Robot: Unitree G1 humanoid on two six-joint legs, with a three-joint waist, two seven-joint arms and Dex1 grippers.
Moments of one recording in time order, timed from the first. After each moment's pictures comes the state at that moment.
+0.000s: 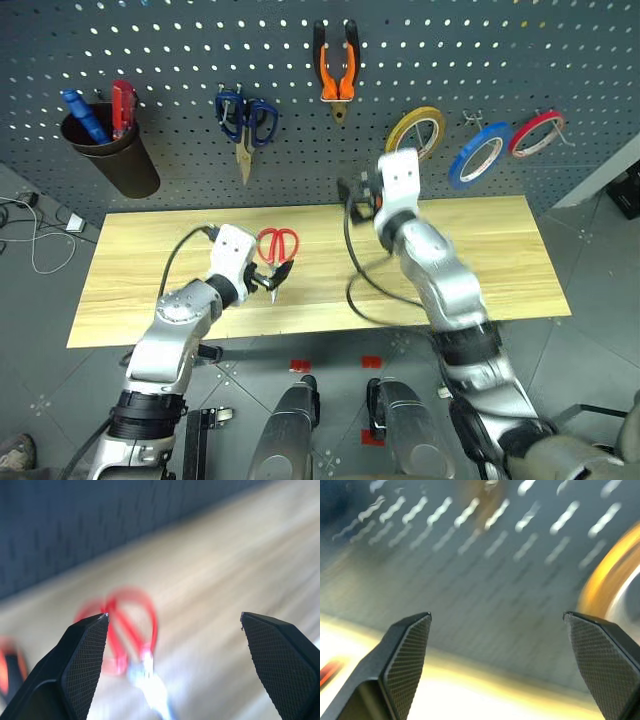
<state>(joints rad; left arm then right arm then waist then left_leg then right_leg) -0.23 0.45 0.00 -0.13 -0.18 0.56 -0.43 -0.54 -0.06 0.19 -0.17 0.16 0.63 0.23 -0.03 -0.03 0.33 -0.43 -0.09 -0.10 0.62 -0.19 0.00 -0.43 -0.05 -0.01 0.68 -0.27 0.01</state>
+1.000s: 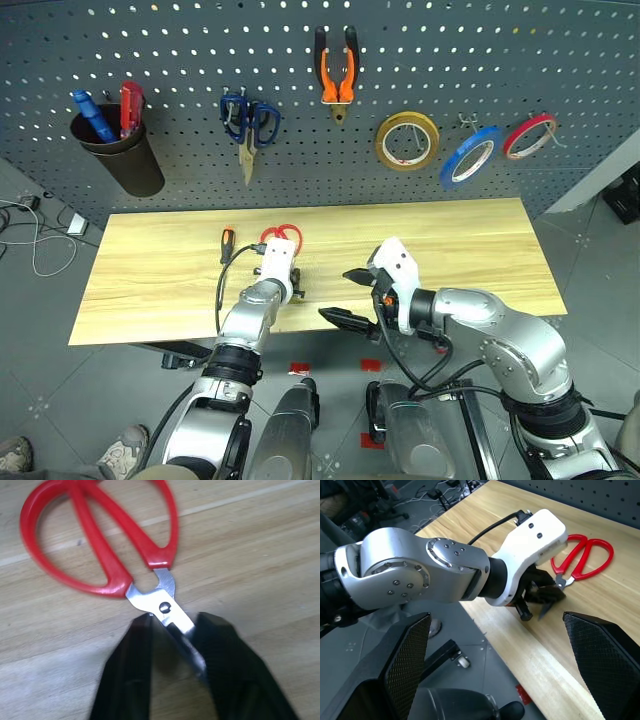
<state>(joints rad) -0.52 0.16 -0.02 0.48 -0.02 0.53 -0.10 -0.37 -0.36 0.25 -0.55 0.50 1.02 0.53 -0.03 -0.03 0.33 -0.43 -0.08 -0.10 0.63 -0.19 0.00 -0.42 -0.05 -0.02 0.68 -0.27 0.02</state>
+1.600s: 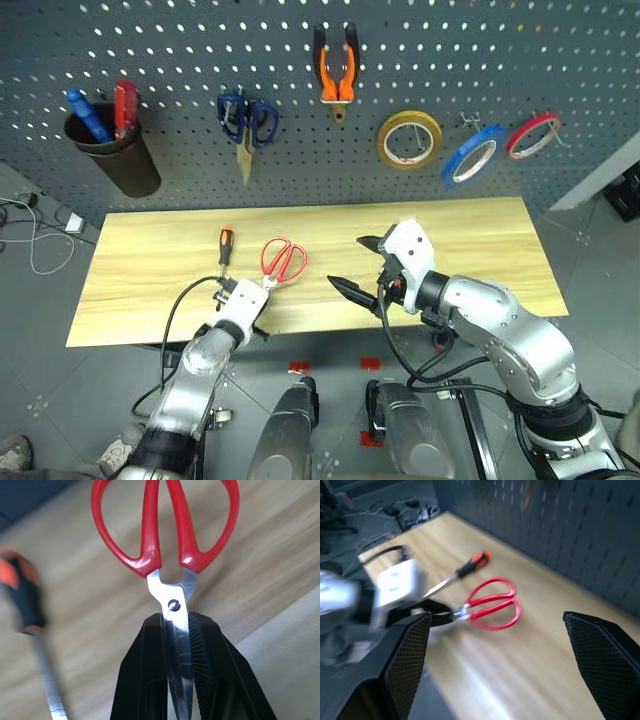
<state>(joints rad) 0.02 0.43 -0.07 0.00 0.12 0.00 -0.24 -0.37 -0.39 0.26 -0.63 0.36 0.80 0.45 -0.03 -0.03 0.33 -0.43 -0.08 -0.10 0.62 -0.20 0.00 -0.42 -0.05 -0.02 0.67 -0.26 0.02</state>
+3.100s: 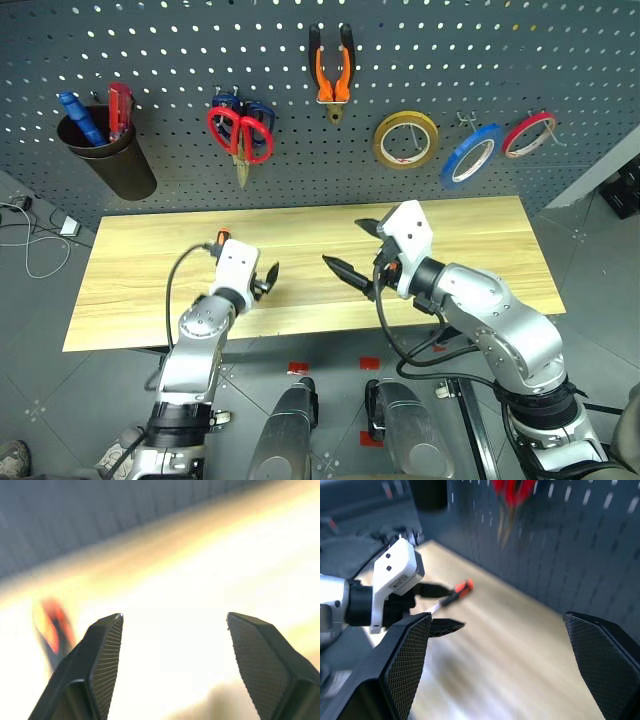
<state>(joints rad) -0.18 0.27 0.10 -0.06 -0.04 0.50 -0.33 -0.42 -0.30 0.28 -0.56 0.33 0.85 0.37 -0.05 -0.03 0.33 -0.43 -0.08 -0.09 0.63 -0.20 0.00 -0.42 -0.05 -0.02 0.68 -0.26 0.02</state>
